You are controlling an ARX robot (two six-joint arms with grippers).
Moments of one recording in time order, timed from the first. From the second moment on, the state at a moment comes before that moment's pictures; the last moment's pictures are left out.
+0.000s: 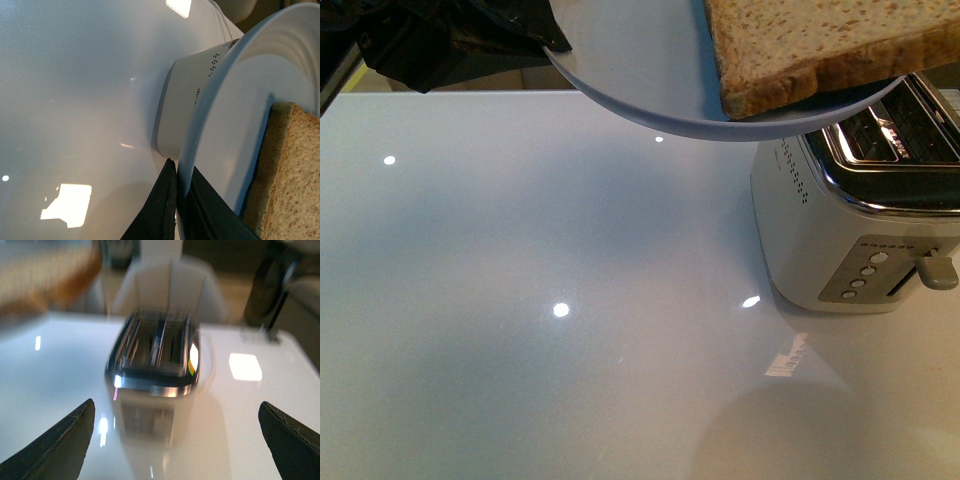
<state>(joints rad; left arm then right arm) -0.45 1.52 0.95 -0.14 0.16 -0.88 -0.04 0.10 0.09 -0.18 -0.12 -0.10</state>
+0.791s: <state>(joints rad) -0.45 1.51 0.95 -0.14 0.16 -0.88 -0.34 0.81 0.53 -0.19 -0.37 -0.14</state>
